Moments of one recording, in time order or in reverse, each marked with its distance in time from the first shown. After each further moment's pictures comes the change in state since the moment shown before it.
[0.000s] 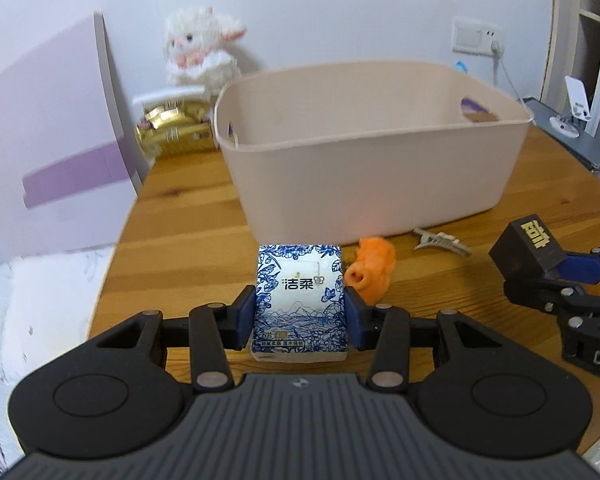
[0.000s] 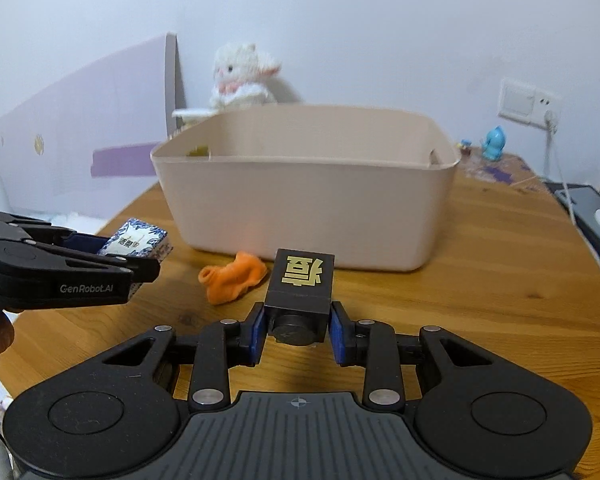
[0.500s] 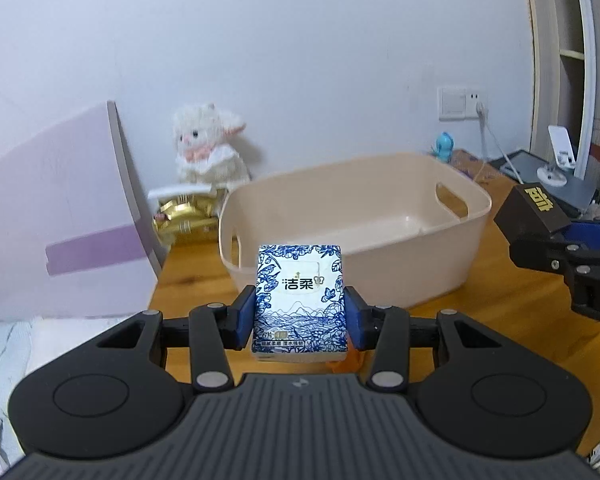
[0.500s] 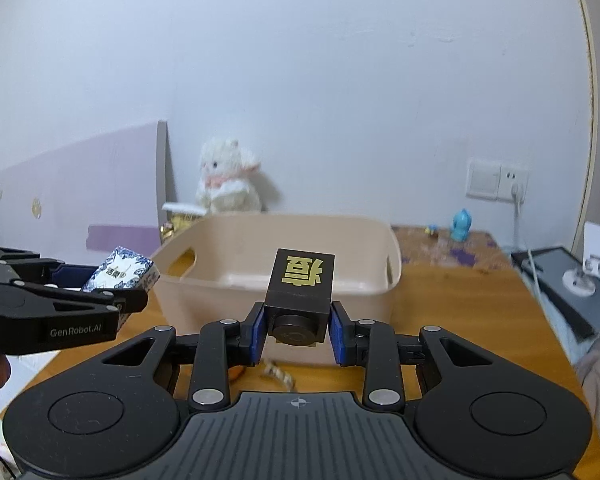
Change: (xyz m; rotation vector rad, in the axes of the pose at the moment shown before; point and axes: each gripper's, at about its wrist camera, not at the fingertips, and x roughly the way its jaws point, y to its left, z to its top) left arm -0.063 -0.025 0.041 0.036 -0.196 0.042; right arm -0.059 -0.023 0.047 0.004 -0.220 -0.034
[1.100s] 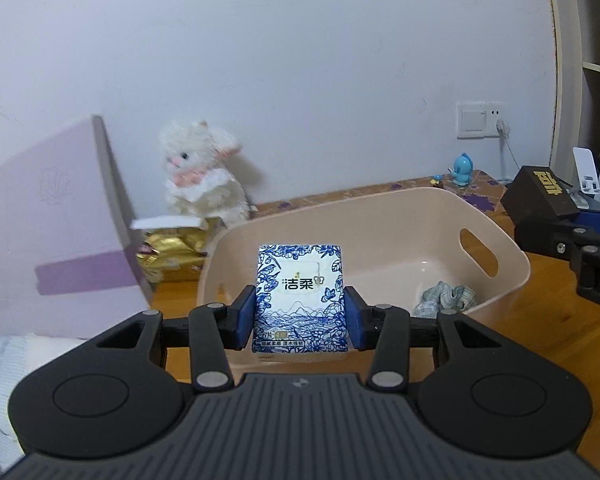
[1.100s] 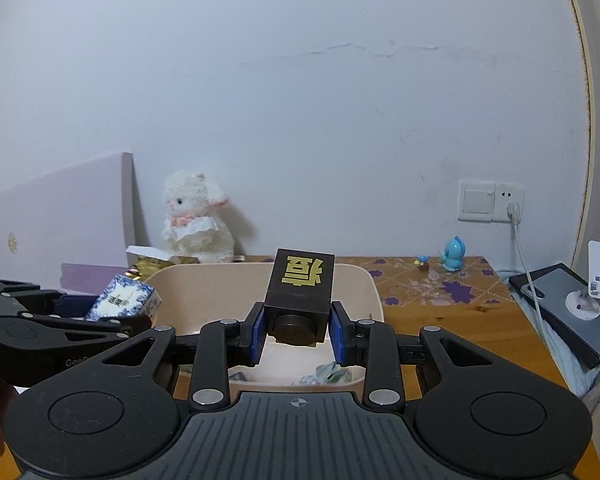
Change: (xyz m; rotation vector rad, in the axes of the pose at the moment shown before) left arm 0.078 -0.001 0.051 -0.026 0.012 -0.001; right arm 0.071 -0.033 0.046 0.047 -0.042 -0.039
